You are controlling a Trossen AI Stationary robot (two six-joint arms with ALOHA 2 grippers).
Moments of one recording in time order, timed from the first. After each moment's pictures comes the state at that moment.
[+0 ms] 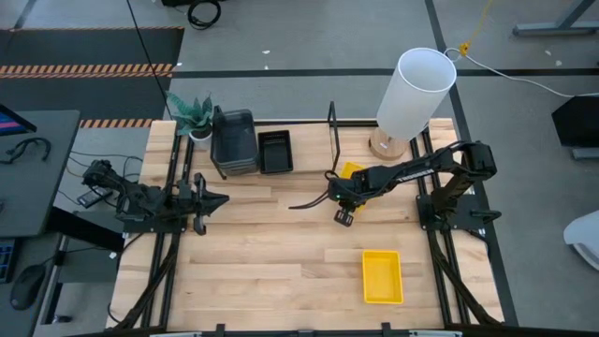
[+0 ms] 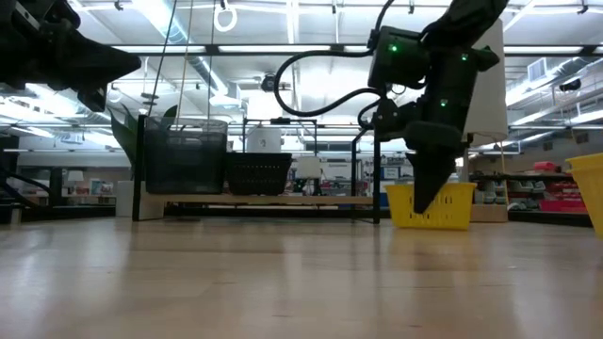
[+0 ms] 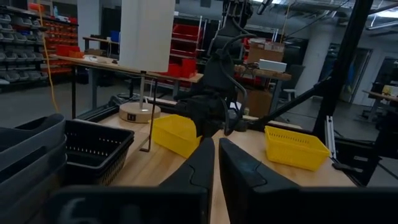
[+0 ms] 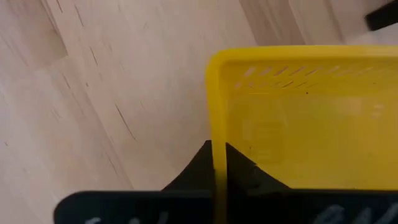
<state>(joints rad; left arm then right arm) -0.48 0.01 0.01 0.11 -0.68 -0.12 -0.04 1.64 0.91 -0.56 0.09 0.40</state>
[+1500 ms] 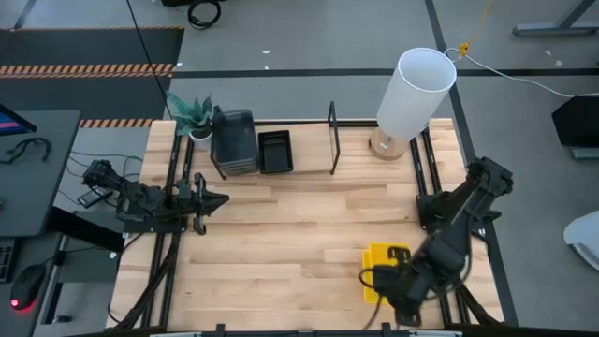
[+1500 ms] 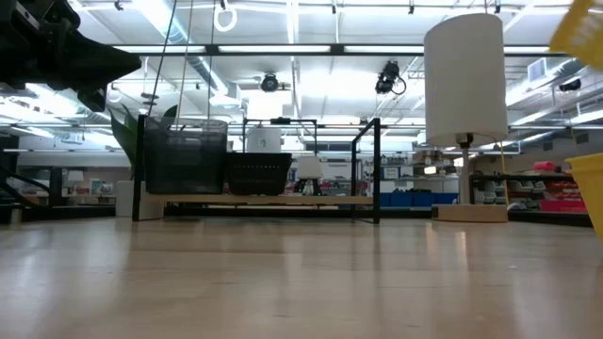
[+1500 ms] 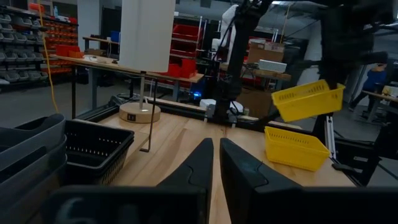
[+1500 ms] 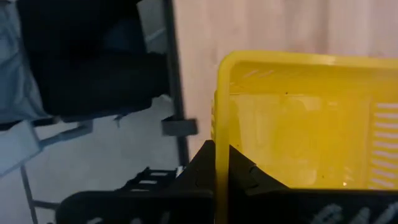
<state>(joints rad) -0.48 0.01 0.01 0.11 -0.68 -0.12 0.82 1.63 1.58 -1.18 -0.04 0.97</state>
